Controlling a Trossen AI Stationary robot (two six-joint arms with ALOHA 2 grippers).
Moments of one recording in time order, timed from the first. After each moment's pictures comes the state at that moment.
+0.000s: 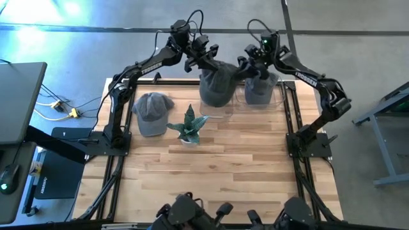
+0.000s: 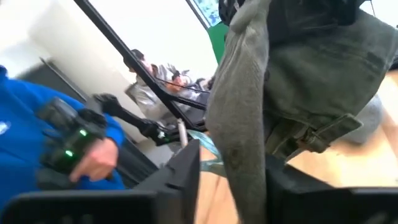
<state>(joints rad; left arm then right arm) 0.74 2.06 1.93 0.36 1.46 -0.42 -0.94 1.57 1.33 -0.14 -1.41 0.22</state>
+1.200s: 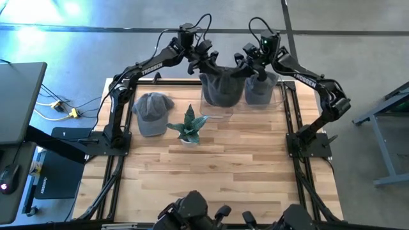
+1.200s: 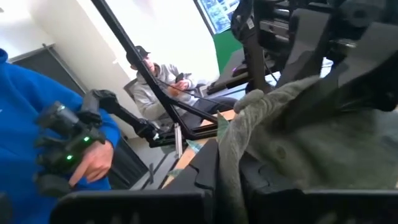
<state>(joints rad) 0.73 2.06 1.93 0.04 1.40 -0.28 -0.89 1.57 1.33 0.03 -1.39 0.26</state>
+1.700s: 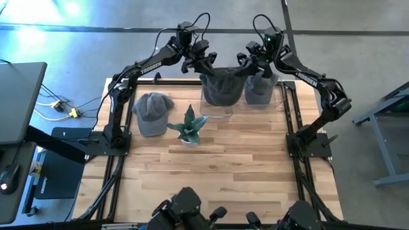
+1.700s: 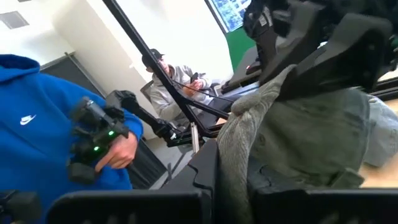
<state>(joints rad) 0.74 2.06 1.93 0.06 1.57 -0.27 -0.94 1.57 1.33 0.05 -1.50 0.34</state>
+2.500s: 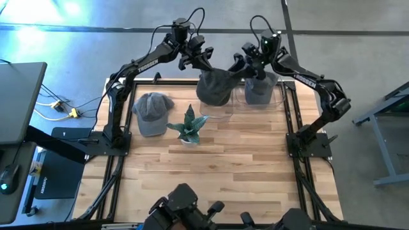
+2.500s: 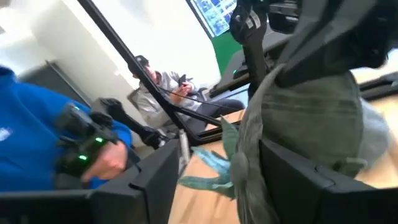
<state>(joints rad) 0.79 2.04 1.93 0.06 1.56 -0.24 -0.88 1.57 1.33 0.09 -1.37 0.38</state>
